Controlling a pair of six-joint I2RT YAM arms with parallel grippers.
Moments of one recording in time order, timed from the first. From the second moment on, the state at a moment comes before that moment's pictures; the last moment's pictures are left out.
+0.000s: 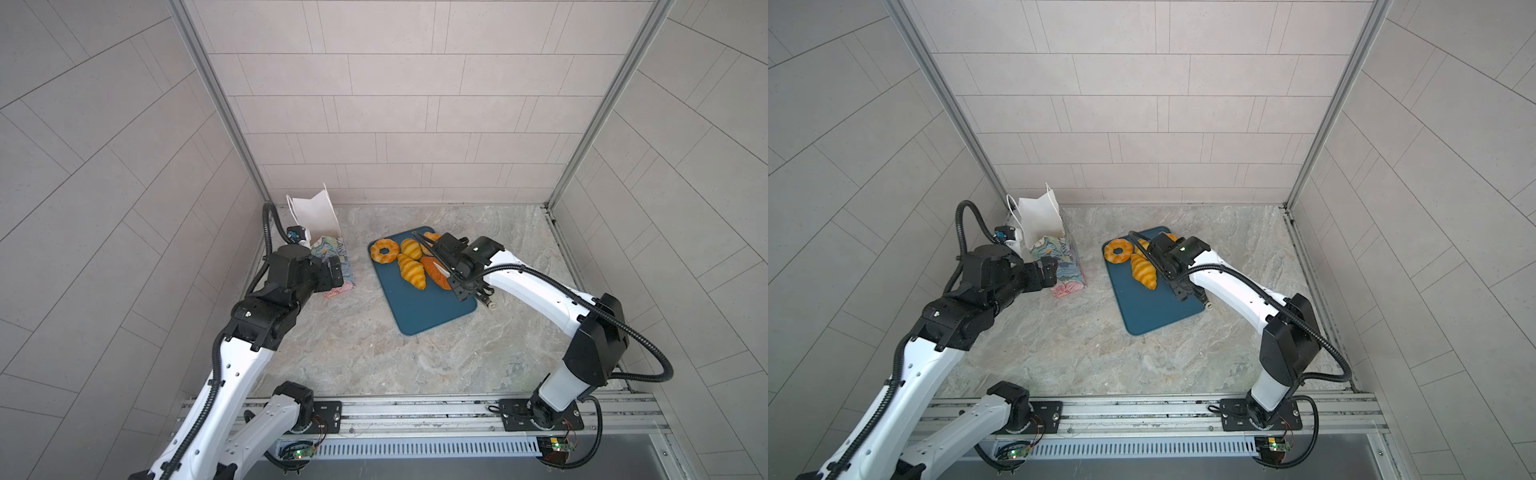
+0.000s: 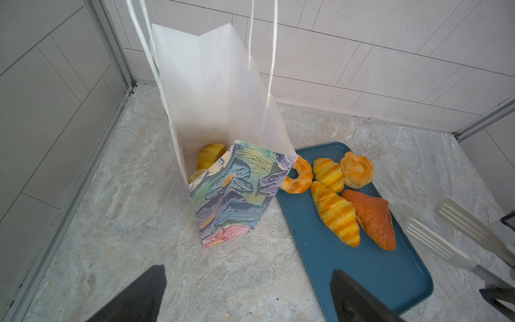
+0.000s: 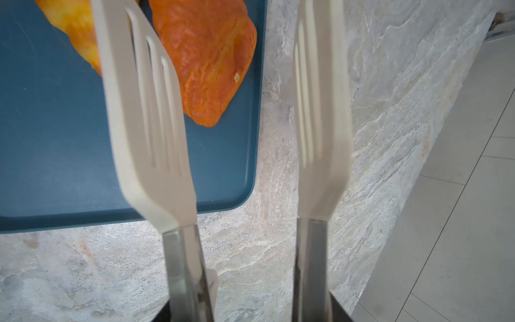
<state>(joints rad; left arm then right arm) -0.32 0.87 1.08 -0.78 -0.22 -0.34 0.66 1.66 1.46 -1.25 0.40 0.25</state>
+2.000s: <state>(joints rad) -0.32 0.81 1.04 -0.79 -0.30 -0.31 0.68 1.84 1.40 -1.17 0.33 0.37</state>
